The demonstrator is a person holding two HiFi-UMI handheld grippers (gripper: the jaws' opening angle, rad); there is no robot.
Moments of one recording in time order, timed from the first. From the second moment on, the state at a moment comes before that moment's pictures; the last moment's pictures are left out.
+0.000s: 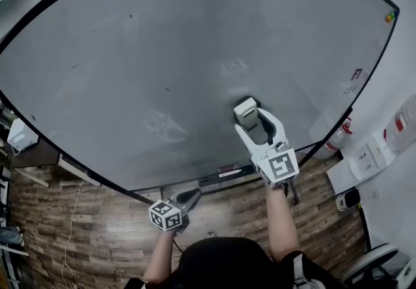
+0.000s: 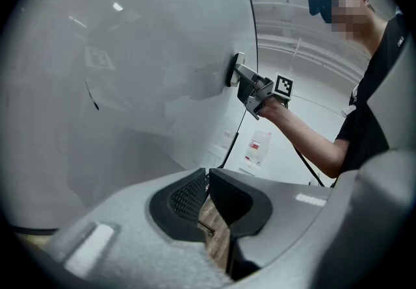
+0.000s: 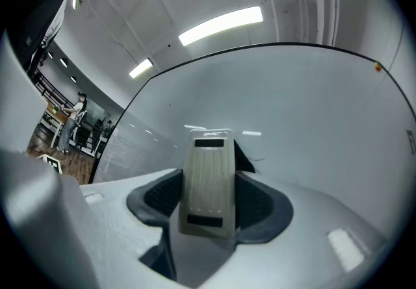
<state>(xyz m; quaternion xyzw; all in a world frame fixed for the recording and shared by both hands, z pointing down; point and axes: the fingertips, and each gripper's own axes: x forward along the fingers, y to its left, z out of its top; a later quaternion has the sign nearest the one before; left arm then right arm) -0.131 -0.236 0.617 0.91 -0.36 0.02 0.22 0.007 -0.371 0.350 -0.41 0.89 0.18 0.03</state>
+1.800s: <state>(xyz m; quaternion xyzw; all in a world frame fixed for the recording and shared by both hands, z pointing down) -0.060 -0.162 0.622 0.89 -0.39 0.01 0.23 0.044 -0.203 0.571 -0.22 0.97 -0.01 -0.08</state>
